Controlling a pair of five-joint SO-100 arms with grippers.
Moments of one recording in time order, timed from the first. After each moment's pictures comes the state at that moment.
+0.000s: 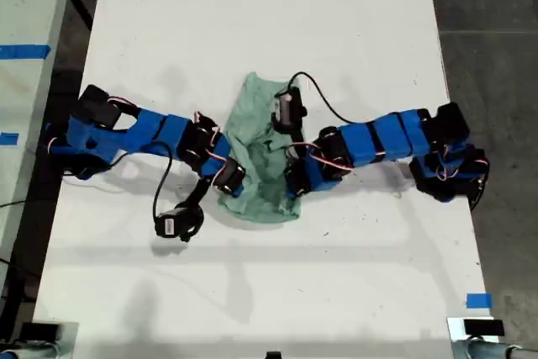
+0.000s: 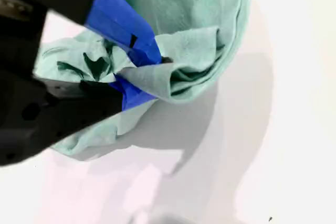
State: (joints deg) arm 0 21.9 59.9 45.8 83.0 10.8; arm 1 -9.4 71.1 59.2 86.0 -19.7
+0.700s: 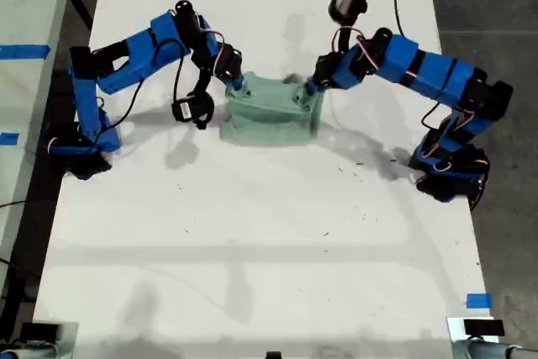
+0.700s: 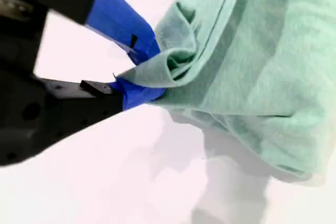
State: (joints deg) arm 0 -18.5 67.3 45.8 86.1 40.5; arm 1 32.6 98.4 90.1 68.2 -41.6
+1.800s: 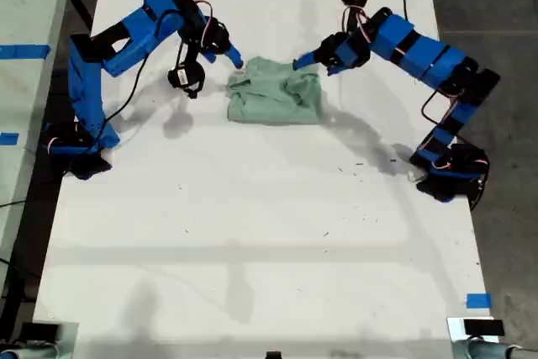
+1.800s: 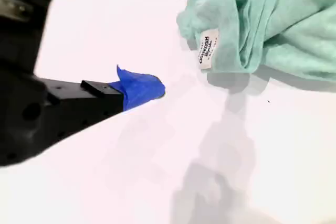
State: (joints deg) arm 0 -31.5 64.2 47.2 88.8 49.2; arm 1 44.3 91.2 84.8 74.4 -46.0
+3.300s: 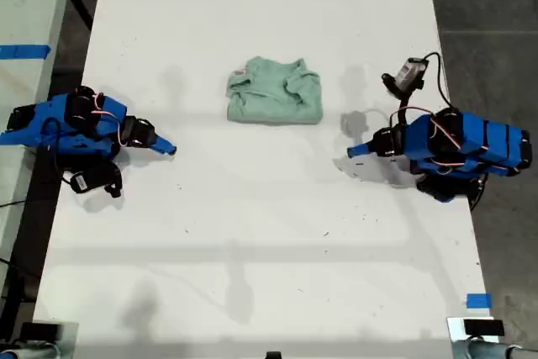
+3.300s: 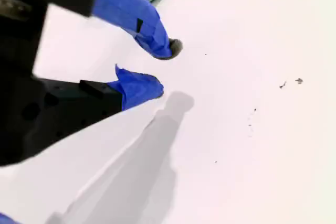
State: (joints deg) arm 0 4.8 190.9 173.1 76.6 12.2; arm 1 14.2 192.7 172.1 71.5 -33.5
